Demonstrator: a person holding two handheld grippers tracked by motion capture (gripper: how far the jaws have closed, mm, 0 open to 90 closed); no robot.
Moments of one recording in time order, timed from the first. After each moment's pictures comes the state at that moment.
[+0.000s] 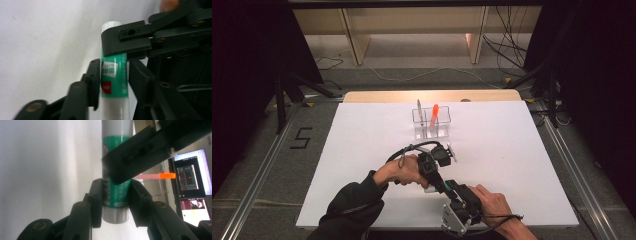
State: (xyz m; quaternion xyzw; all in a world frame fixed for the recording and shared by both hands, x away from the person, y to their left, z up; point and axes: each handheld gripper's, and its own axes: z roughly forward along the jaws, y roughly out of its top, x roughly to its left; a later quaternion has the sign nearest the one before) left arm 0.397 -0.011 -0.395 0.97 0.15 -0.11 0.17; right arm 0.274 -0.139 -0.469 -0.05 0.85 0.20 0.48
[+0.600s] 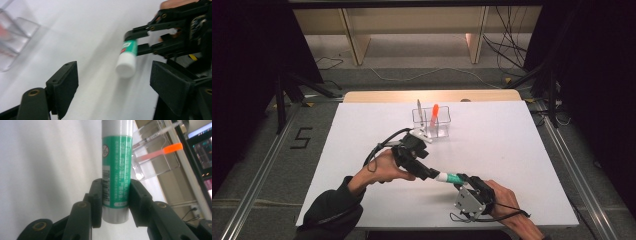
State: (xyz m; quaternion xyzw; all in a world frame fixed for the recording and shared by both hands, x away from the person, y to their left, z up) left arm 0.388 0.059 -0.362 0.90 0.23 0.01 0.36; right arm 0.298 -0.170 -0.463 0.06 0.86 0.26 0.43
